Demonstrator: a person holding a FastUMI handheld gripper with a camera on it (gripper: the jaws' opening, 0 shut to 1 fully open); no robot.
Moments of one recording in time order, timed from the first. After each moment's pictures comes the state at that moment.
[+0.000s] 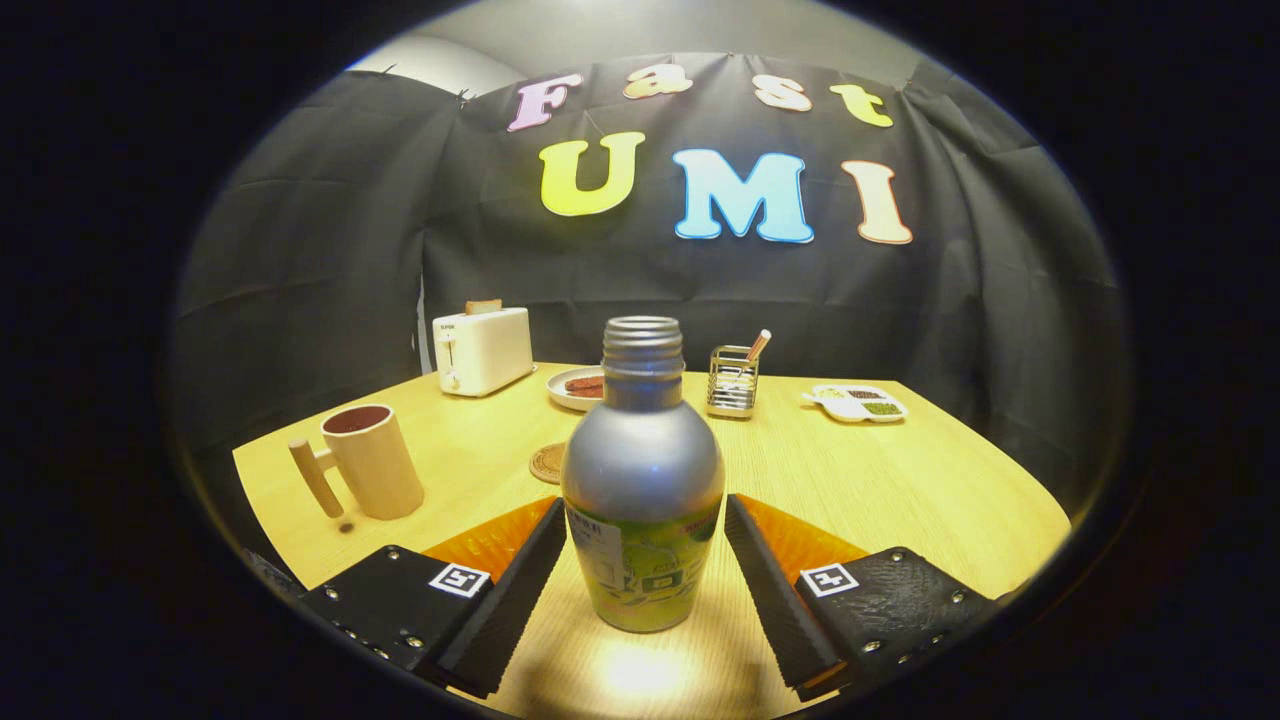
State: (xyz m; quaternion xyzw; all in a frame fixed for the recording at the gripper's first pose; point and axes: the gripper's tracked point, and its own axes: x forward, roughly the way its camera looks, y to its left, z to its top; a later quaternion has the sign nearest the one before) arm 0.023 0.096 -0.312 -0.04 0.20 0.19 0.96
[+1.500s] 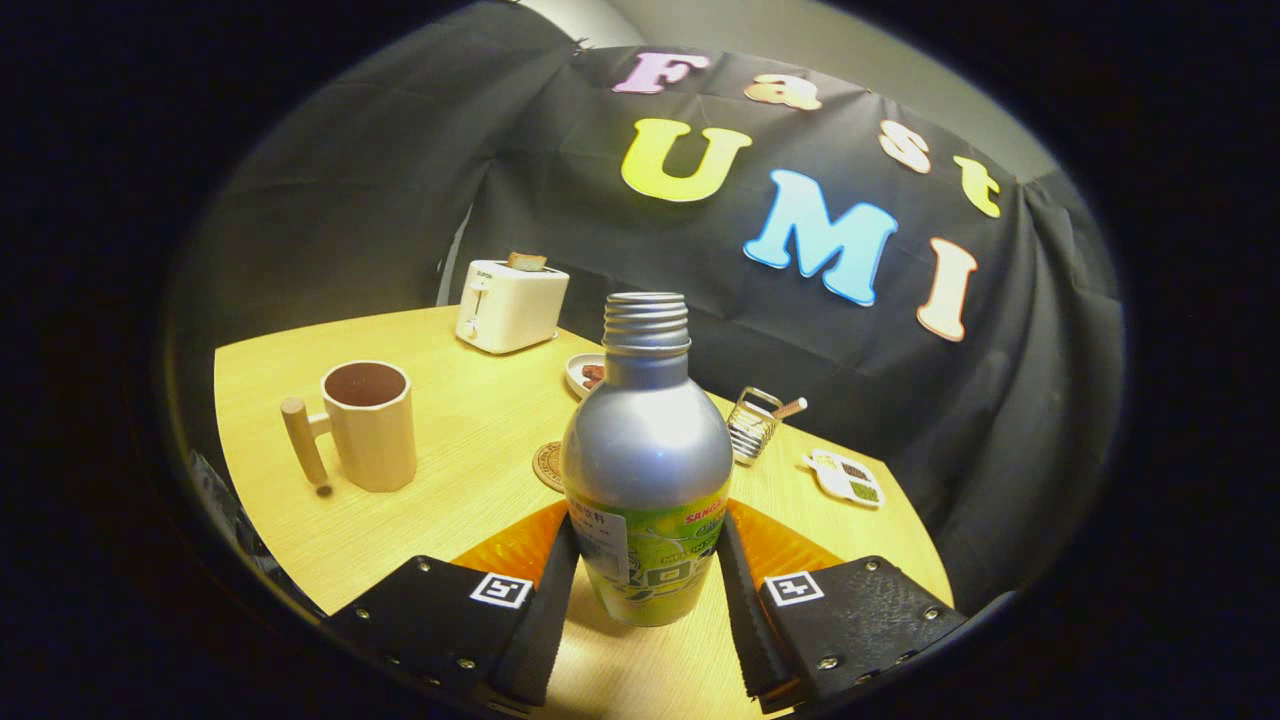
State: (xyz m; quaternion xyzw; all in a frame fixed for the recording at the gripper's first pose) arm 0.041 0.143 -0.265 -0.23 0.18 0.22 0.93
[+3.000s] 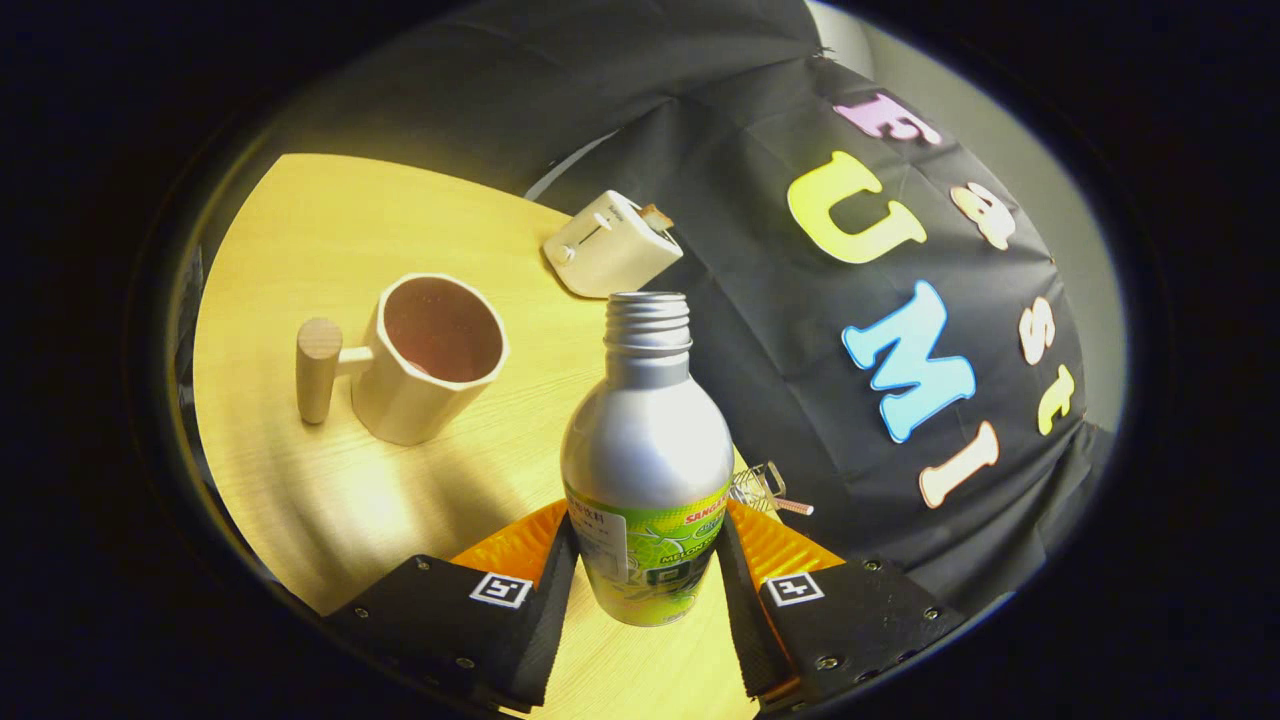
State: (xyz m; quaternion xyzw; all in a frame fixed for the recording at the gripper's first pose) arm 0.033 0.234 -0.268 -0.50 0.17 0.25 0.81
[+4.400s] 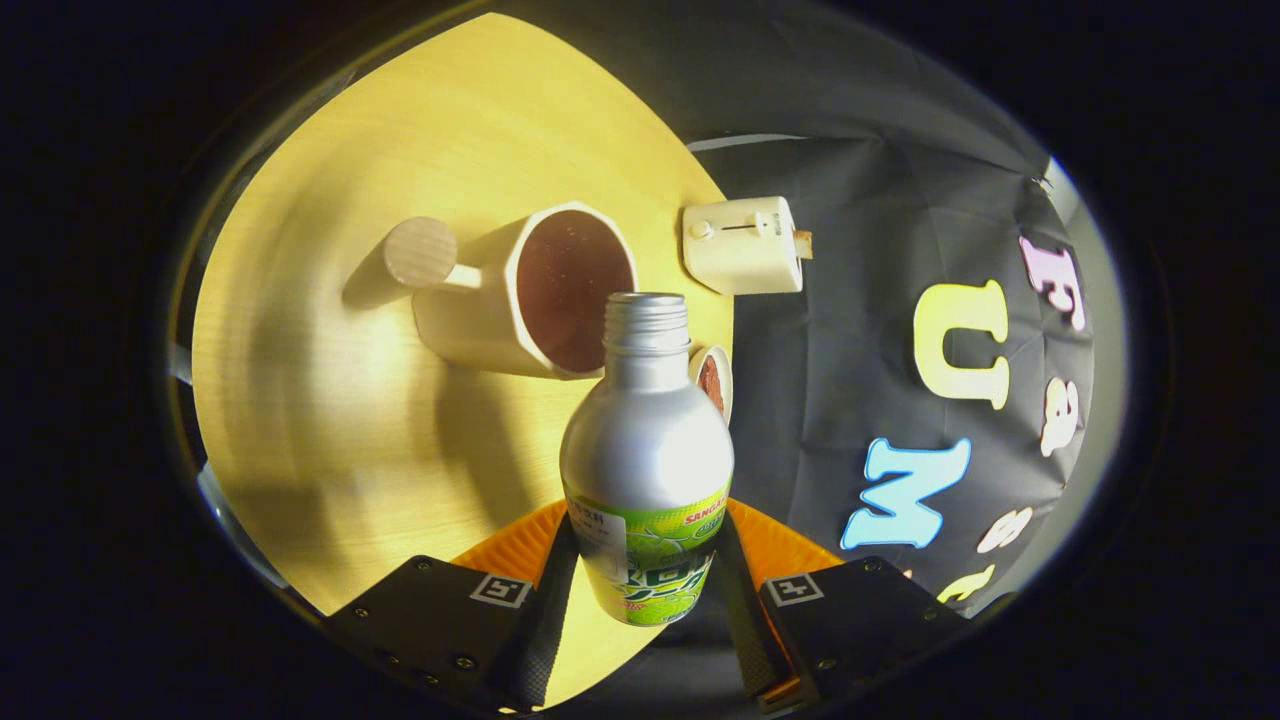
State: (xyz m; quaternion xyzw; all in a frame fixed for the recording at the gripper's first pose) arm 0.028 0.264 -0.274 -0.72 0.16 0.29 0.61
